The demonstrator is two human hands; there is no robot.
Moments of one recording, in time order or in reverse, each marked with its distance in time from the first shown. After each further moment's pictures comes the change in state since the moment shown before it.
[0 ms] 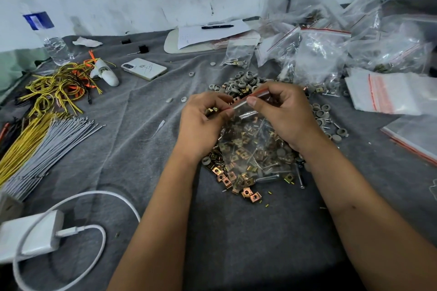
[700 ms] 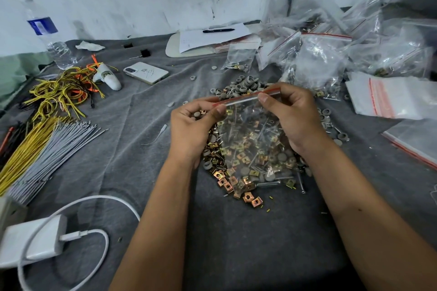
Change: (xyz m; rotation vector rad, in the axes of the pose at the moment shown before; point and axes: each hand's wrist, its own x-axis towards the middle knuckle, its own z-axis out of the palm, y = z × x) left_hand -0.003 -0.002 -0.005 -0.487 0.149 -0.196; right_hand 0.002 0.003 -0.004 0.209 0.117 0.117
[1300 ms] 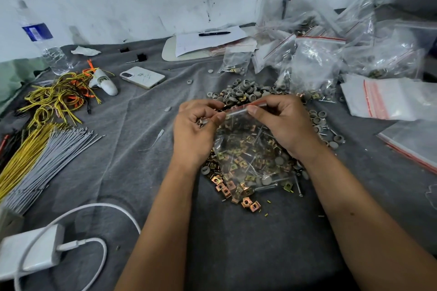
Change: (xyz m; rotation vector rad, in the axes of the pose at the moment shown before) left_hand 0.000 0.003 0.003 0.377 -0.037 0.238; right_hand -0.005 -0.007 0.002 -0.189 -0.109 -0.027
